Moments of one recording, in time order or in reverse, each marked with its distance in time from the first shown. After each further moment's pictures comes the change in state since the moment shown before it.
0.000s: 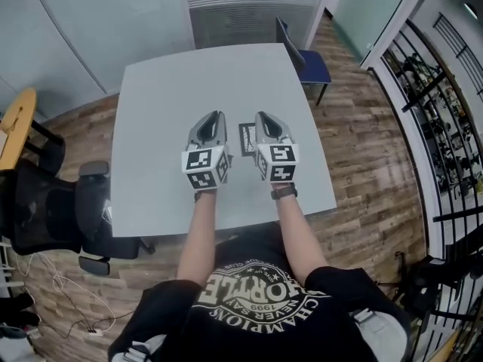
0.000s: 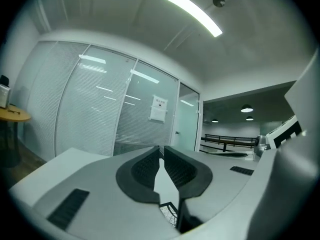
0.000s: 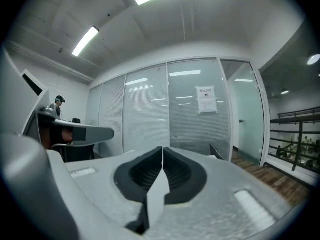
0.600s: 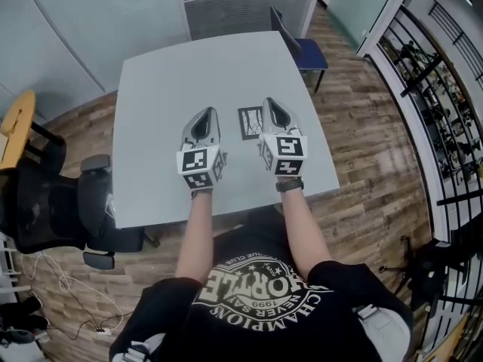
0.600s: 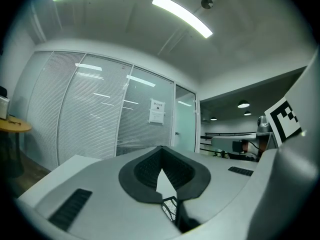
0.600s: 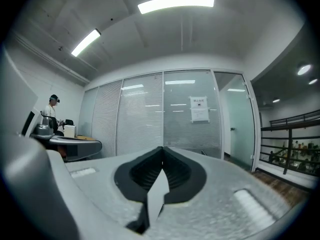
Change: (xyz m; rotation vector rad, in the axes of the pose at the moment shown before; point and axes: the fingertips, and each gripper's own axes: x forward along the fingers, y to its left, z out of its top) left arm -0.053 -0.002 -0.005 0.077 -0.034 0.003; right arm -0.055 0.004 0.027 -0.027 -0.089 -0.094
